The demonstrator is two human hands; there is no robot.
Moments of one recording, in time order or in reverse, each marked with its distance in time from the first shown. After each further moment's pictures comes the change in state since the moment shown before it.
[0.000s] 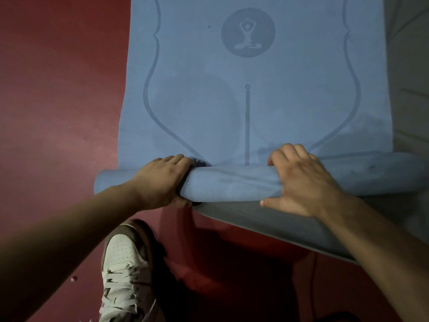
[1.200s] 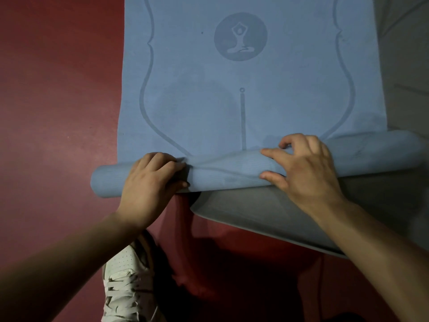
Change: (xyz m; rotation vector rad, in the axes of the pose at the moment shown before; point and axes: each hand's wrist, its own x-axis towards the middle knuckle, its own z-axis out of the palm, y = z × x) left_hand -0.020 0.016 0.005 -0.048 0.536 -0.121; right_hand -0.001 0.007 0.010 0.072 0.476 0.030
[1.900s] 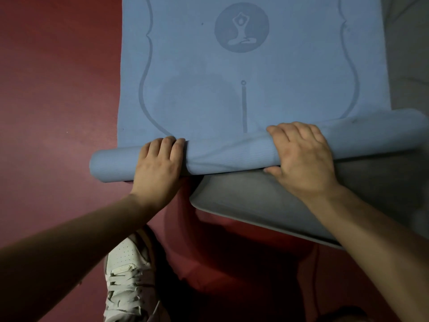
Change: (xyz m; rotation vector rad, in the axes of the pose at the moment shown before) left_hand 0.020 0.002 0.017 0.364 -0.113 -0.031; right_hand 0.017 -0.006 0.009 -0.166 -0.035 -0.014
